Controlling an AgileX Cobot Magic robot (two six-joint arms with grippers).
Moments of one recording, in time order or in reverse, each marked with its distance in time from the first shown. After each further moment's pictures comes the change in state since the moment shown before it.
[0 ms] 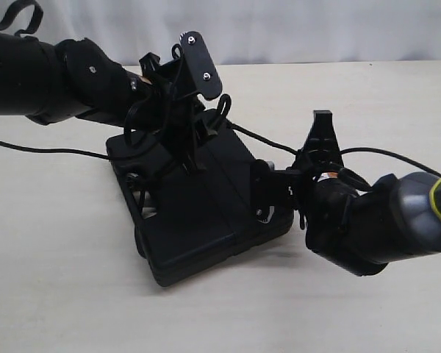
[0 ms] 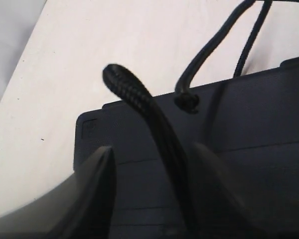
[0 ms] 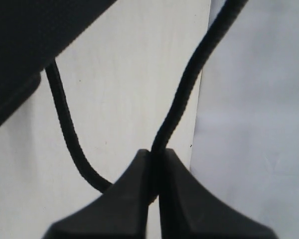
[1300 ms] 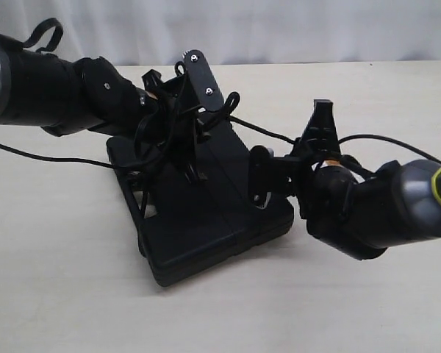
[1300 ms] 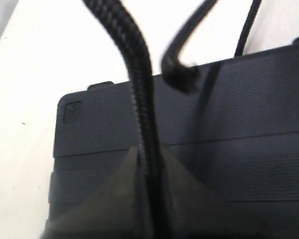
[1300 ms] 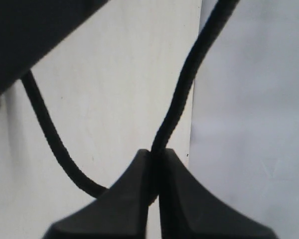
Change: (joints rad) left arm 0.000 0.070 0.000 0.000 -0.026 -0.024; right arm -0.035 0.000 -0.030 -0.065 0.029 0.058
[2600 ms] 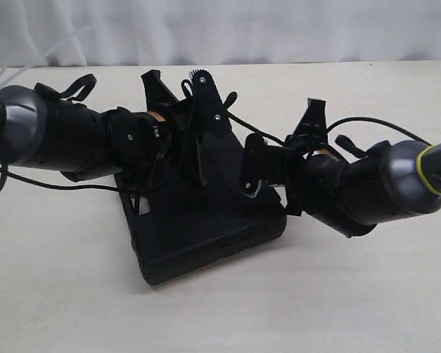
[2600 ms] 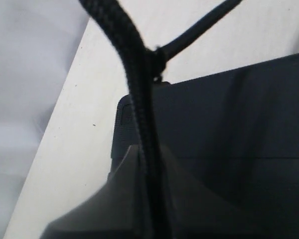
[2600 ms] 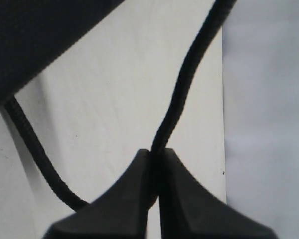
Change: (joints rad) left arm -0.093 0.051 0.096 -0.050 -0.432 0.131; right arm -0.056 0.046 -0.090 -0.026 0.157 0.082
